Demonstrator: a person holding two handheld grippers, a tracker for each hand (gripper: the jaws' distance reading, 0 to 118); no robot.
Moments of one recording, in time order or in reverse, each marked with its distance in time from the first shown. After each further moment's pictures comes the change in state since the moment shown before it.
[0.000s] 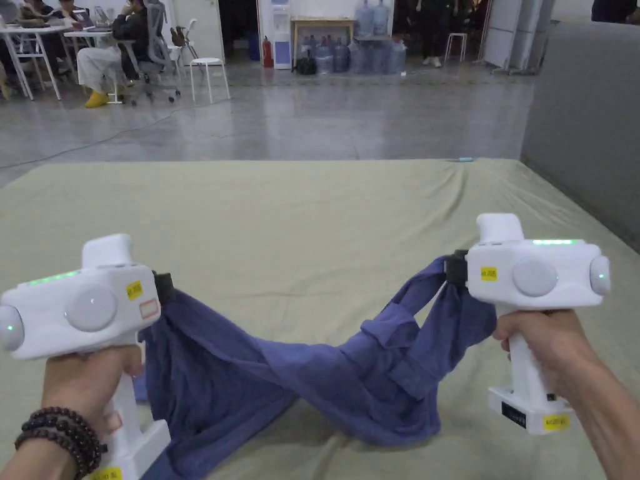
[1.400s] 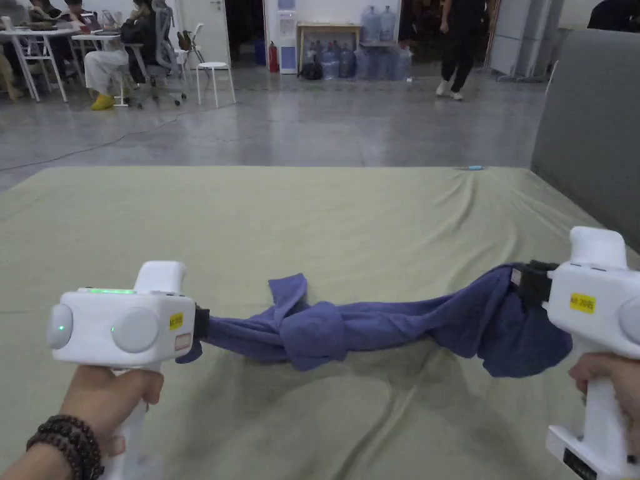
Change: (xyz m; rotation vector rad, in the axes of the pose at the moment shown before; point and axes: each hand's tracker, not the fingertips) left arm 0.001 -0.048 -0.037 -0.210 -0.048 -0.257; right arm 0.019 -0.048 0.069 0.071 -0.074 -0.116
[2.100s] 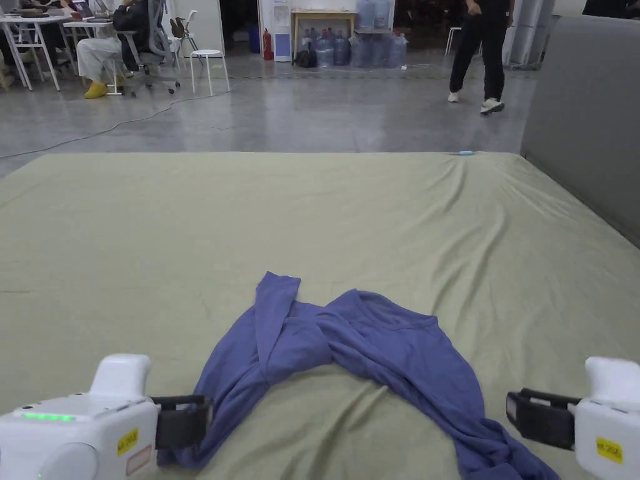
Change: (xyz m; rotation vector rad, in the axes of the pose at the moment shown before) left arm -0.005 -0.109 0.070 0.000 -0.050 0.029; right arm 0.031 -0.112 0.070 -0.215 -0.090 0.001
